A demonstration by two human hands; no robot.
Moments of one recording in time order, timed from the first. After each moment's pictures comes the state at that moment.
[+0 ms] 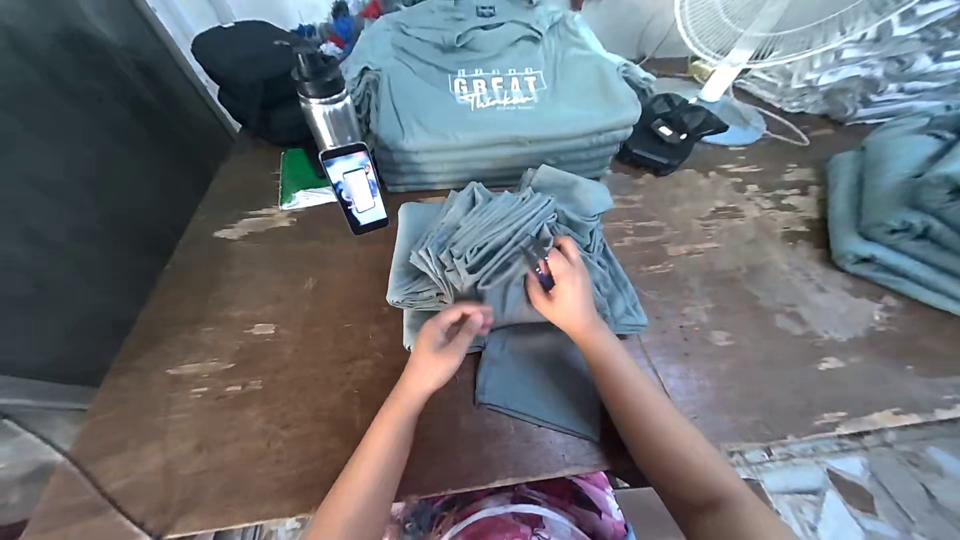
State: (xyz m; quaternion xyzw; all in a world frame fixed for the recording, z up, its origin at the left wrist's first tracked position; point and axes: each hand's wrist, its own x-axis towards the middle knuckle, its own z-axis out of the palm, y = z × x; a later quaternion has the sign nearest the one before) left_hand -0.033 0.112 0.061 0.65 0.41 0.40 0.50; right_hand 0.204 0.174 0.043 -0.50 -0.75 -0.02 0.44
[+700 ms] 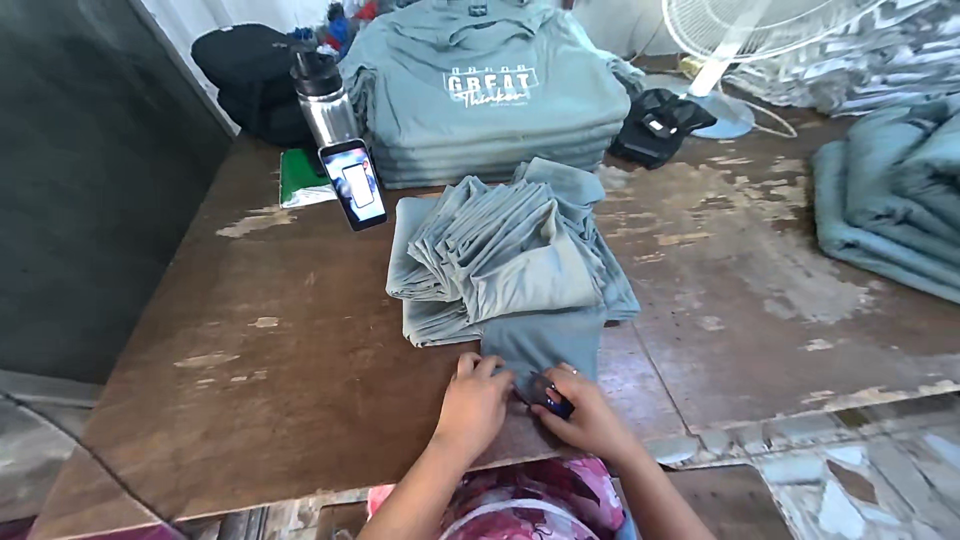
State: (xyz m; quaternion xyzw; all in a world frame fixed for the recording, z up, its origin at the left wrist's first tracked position) left_hand 0.002 0.031 0.038 0.83 0.49 0.12 0.24; right_hand 0.215 0.001 -0.014 -0.47 -0.78 0.21 0.37
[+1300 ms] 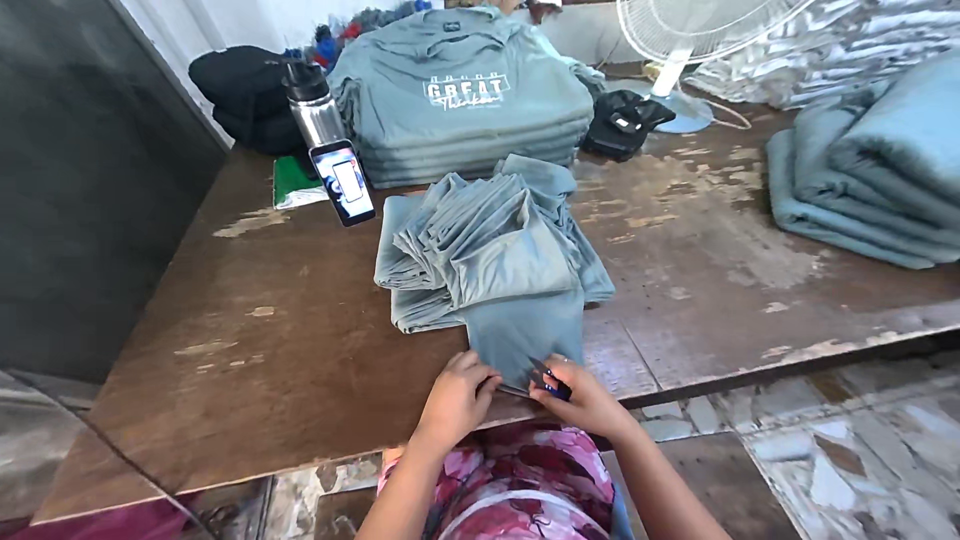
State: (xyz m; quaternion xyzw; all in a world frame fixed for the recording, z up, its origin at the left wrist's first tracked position) left_hand -0.015 0.001 0.005 0.84 0.40 0.29 0.24; right_hand 0.230 -0.030 -0.013 -0.44 -0.76 0.30 0.37
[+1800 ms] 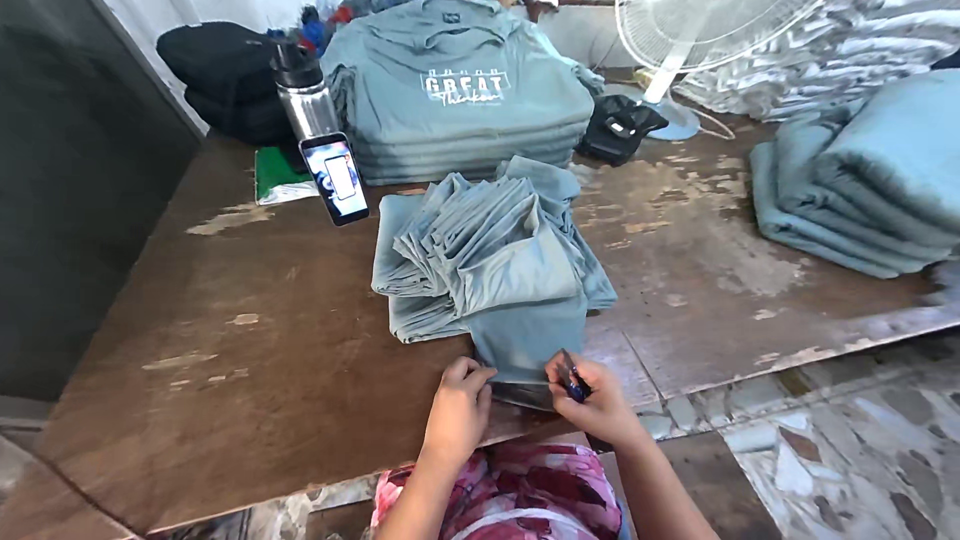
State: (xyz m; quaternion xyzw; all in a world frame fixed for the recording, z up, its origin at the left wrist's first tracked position) left_hand -0.009 -0.002 0.008 0.77 0.48 0.35 0.23; right_hand 0.215 -0.023 0.014 -0.44 -0.70 0.27 0.49
